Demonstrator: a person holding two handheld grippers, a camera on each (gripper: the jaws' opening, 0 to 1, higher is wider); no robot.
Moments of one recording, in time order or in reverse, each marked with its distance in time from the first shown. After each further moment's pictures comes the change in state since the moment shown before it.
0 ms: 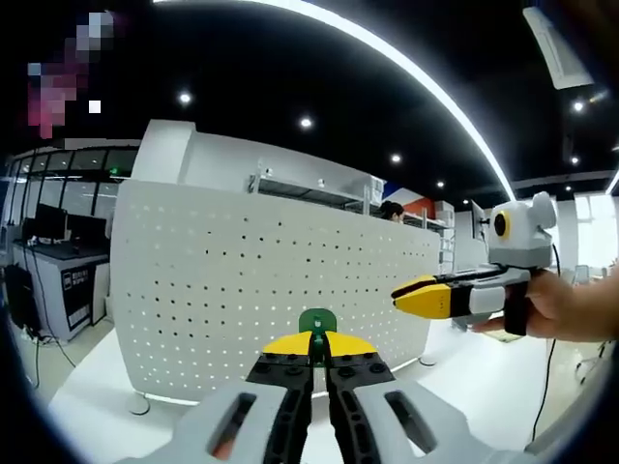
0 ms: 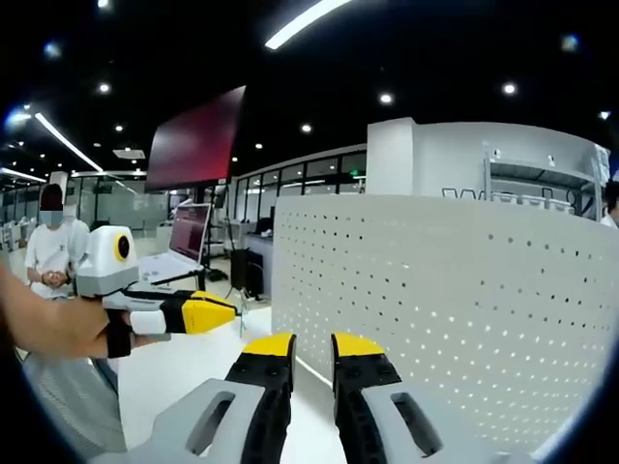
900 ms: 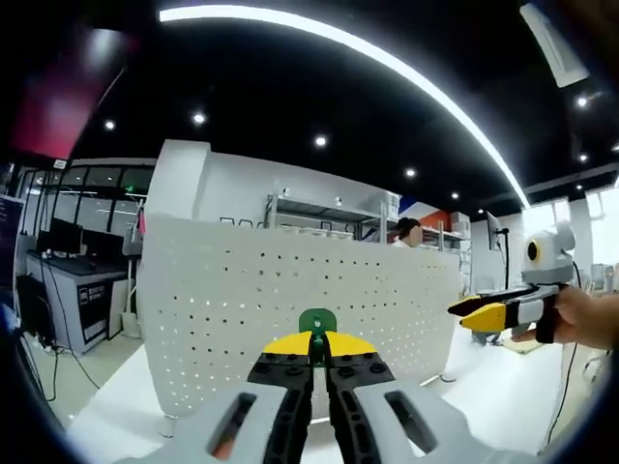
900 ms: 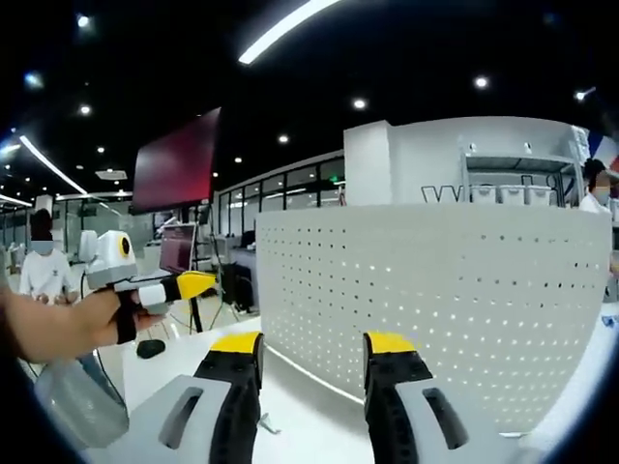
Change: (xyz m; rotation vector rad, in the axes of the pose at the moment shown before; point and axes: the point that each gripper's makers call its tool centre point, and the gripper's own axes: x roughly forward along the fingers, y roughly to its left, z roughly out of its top) left arm -0.010 0.037 0.044 0.027 -0.086 0.090; right arm -0.039 -0.019 0.012 0.069 -0.041 -0.069
